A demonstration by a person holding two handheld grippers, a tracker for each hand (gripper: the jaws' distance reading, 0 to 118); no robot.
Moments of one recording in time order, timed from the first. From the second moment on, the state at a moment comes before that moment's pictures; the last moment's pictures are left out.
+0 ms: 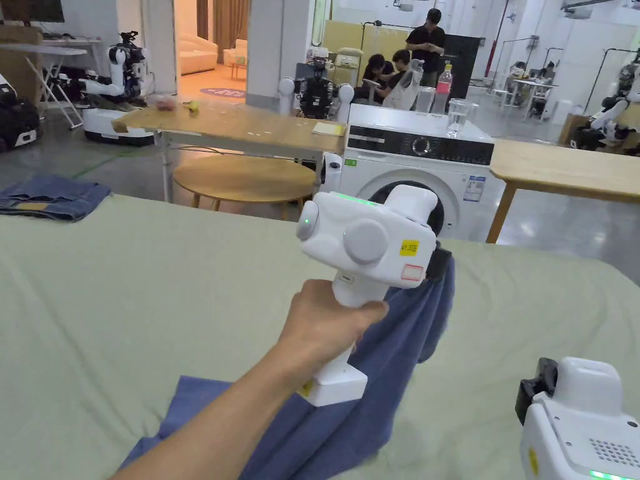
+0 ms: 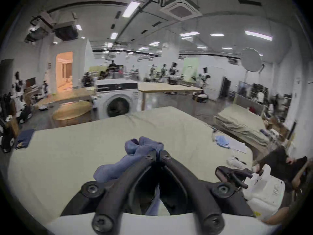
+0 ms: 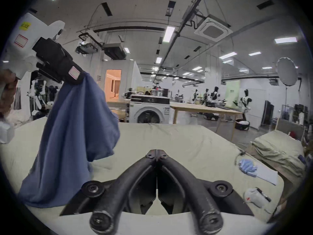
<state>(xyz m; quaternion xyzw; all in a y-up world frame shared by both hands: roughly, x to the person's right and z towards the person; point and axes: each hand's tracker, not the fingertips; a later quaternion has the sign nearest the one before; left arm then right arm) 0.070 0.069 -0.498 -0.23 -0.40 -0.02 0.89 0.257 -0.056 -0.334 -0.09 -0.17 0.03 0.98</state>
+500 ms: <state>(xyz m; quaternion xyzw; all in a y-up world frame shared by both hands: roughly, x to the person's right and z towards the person) 0.123 -0.049 -0.458 -0.34 -0.46 -0.02 0.82 0.300 -0.079 -0.316 -0.14 -0.21 0.00 0.97</state>
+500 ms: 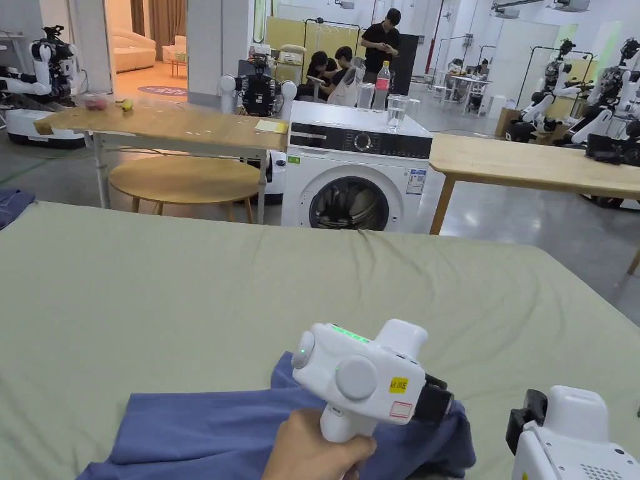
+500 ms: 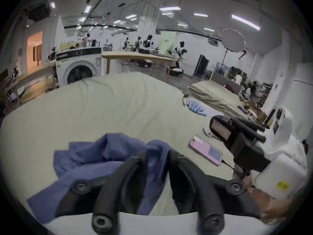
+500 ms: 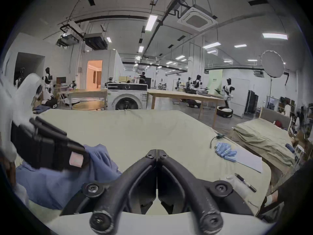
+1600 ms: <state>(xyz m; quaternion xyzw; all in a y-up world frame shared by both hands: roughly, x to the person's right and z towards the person) -0.213 -0.096 -0.550 -0.47 -0.13 0.11 0.87 0.220 -0.084 -0.377 -0.16 -0.08 -0.01 0.98</state>
